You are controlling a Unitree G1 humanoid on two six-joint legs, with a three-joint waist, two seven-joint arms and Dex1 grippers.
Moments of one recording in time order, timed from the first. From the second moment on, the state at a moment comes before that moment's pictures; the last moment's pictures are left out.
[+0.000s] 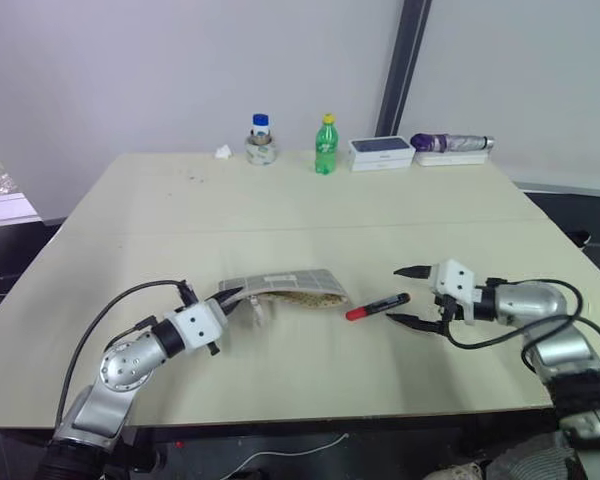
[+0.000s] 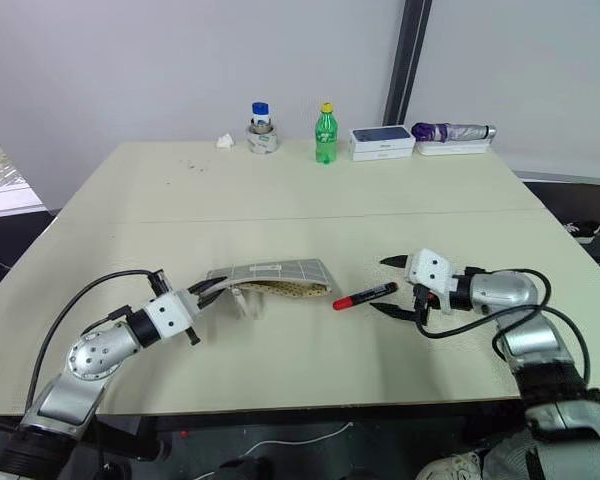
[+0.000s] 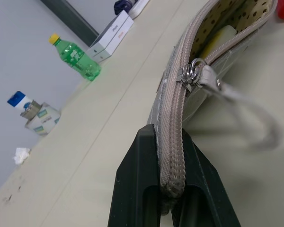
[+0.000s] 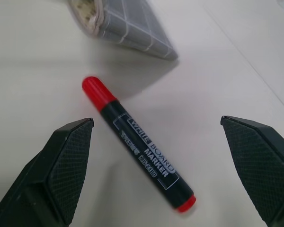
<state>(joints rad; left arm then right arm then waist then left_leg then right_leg) -0.17 0.58 -0.04 0.00 0.08 -0.38 -0.56 -0.54 -0.75 0.07 0.46 0.13 -0.25 1.20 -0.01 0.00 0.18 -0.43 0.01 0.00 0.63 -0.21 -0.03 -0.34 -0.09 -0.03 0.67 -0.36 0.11</state>
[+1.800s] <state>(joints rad) -0.21 0.56 -0.09 0.03 0.10 -0.38 -0.59 -0.39 -0.64 0.11 -0.03 0.13 0.12 0.99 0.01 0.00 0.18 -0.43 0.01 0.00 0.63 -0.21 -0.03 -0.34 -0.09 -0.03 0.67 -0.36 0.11</state>
